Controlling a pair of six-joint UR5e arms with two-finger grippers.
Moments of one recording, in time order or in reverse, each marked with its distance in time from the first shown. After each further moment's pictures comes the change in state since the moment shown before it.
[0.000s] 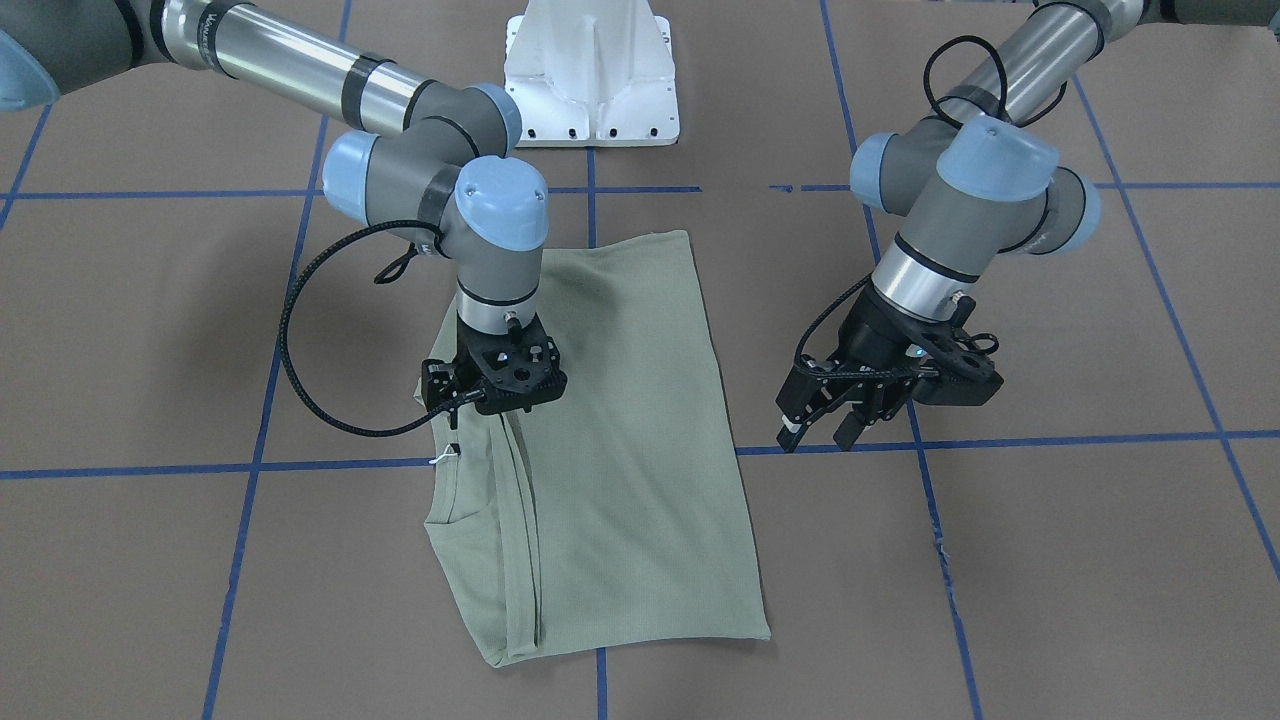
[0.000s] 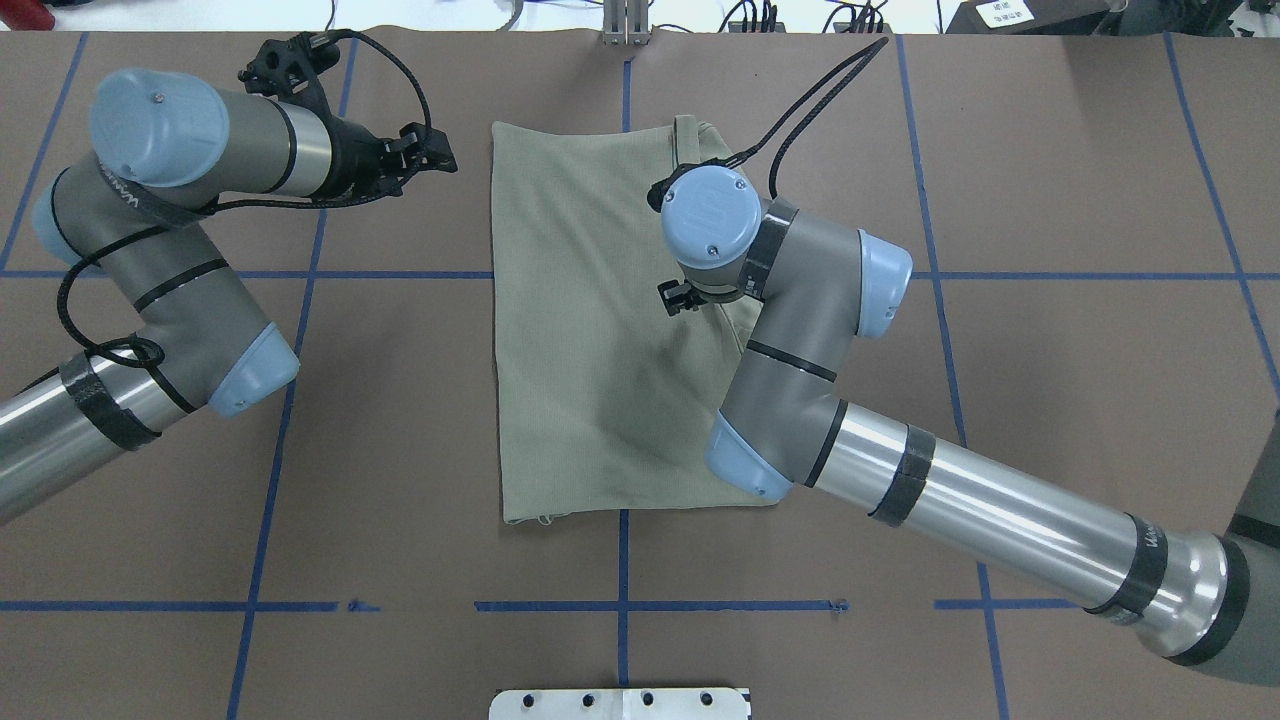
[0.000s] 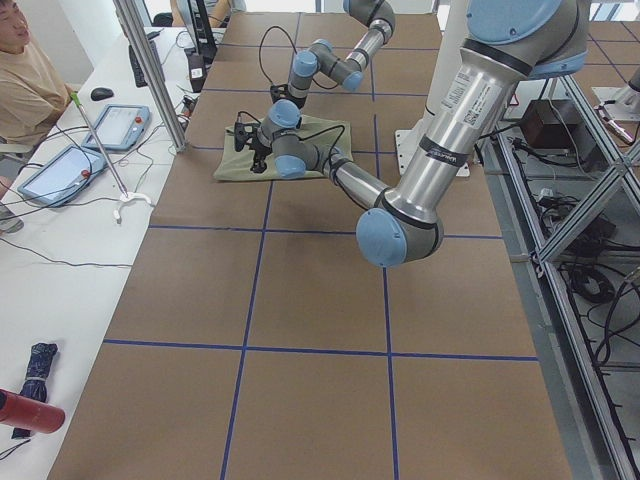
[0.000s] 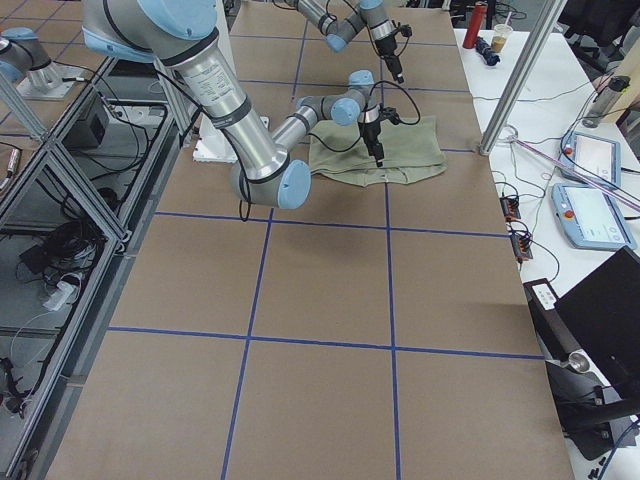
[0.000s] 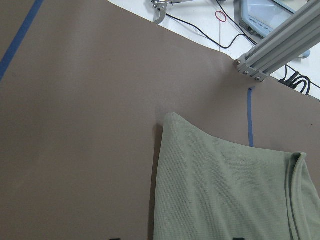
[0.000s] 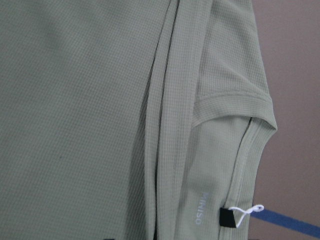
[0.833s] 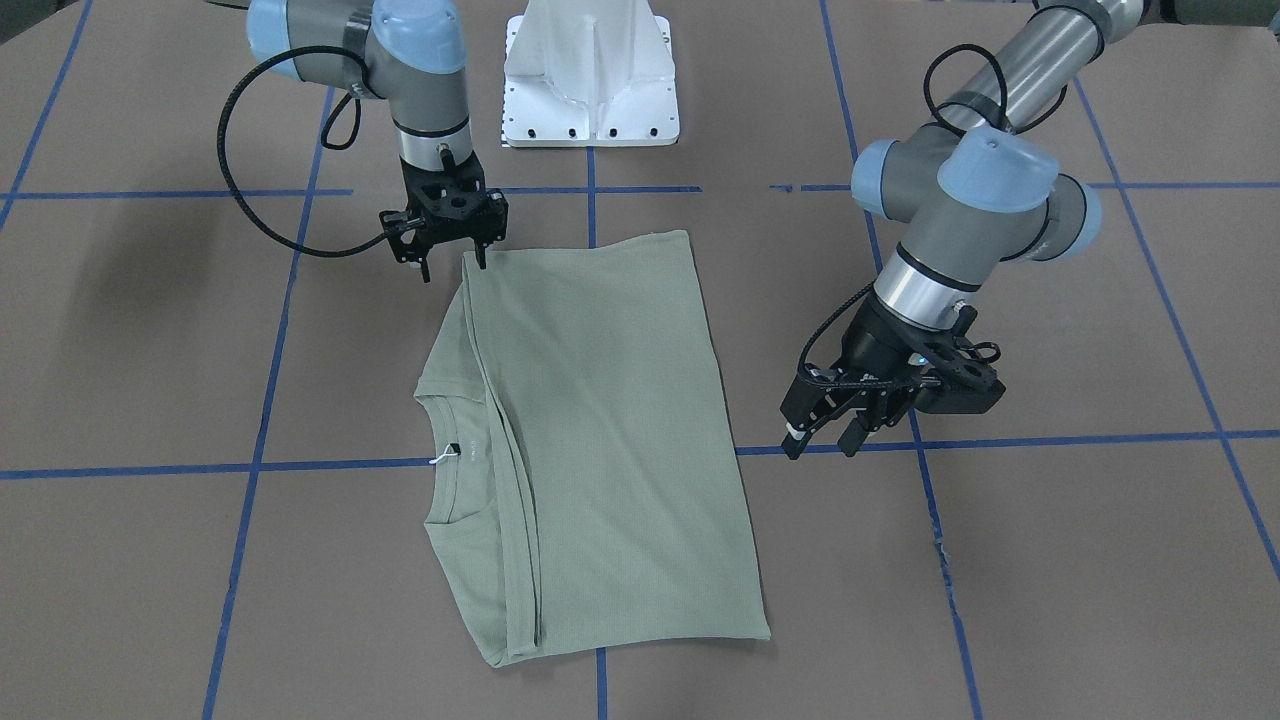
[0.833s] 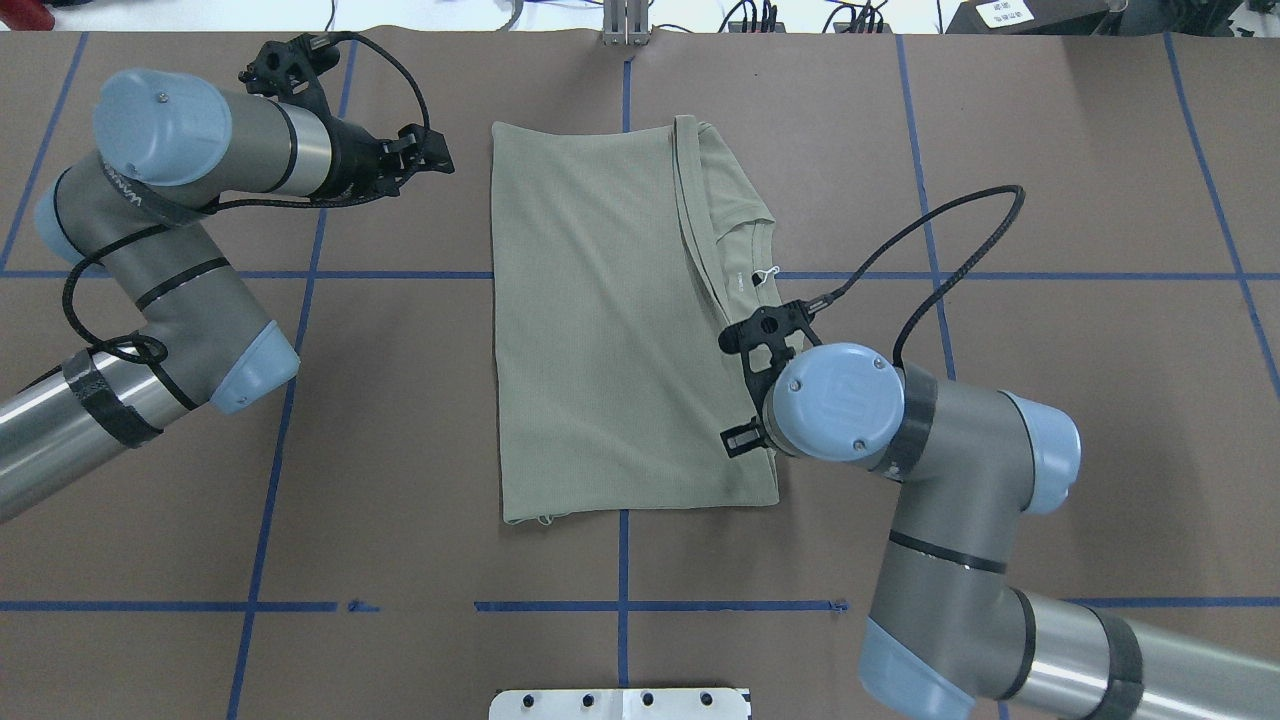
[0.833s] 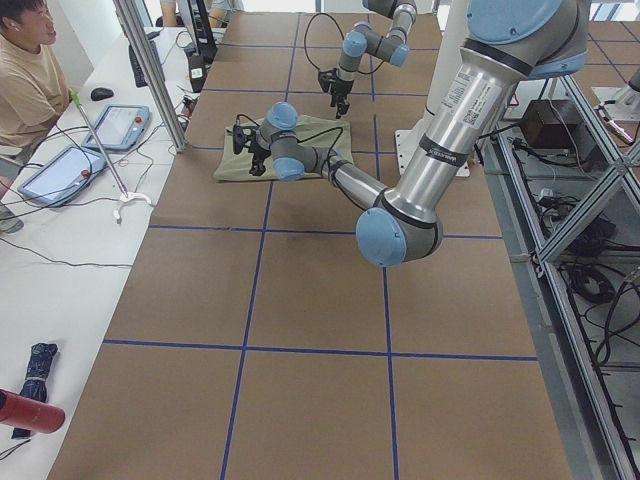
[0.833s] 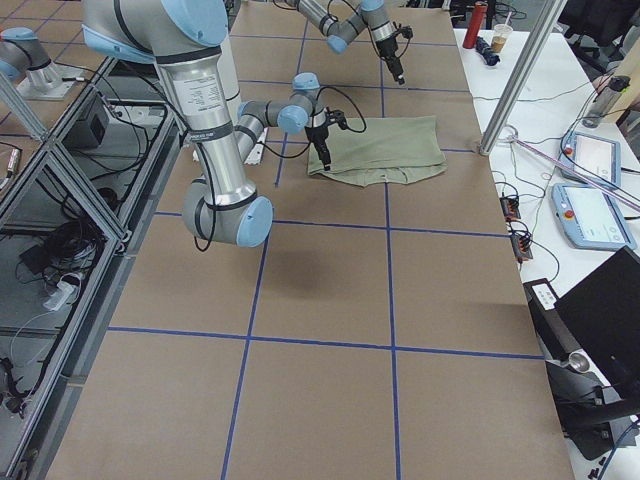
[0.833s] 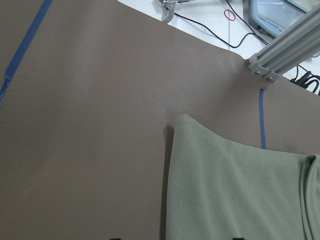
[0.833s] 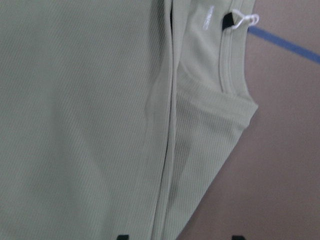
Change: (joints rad) left arm -0.003 -0.003 0.016 -0.003 -0.001 0.008; right arm -0.158 -0.319 0.499 -0.099 -0.035 0.144
